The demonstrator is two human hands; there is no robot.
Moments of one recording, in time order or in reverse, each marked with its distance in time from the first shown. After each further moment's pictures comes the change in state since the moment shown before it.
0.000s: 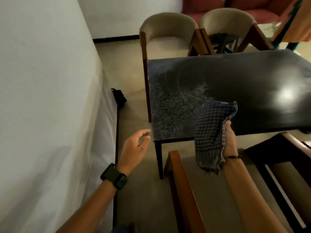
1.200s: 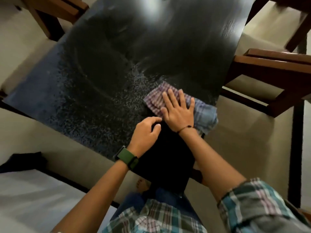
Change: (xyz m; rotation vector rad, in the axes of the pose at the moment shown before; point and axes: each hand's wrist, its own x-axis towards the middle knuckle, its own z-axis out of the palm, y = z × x) left_hand 0.328 -0.028 0.133 0.180 -1.126 0.400; right_hand 0.231 0.081 0.068 -1.728 0.640 0.001
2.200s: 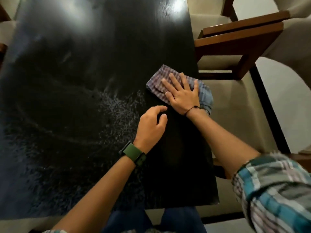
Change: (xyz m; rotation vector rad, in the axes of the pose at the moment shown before) left_hand 0.099 0.016 -0.016 0.023 -0.220 0.375; right_hand 0.058 0.053 -0.020 0.039 -0.002 0.400
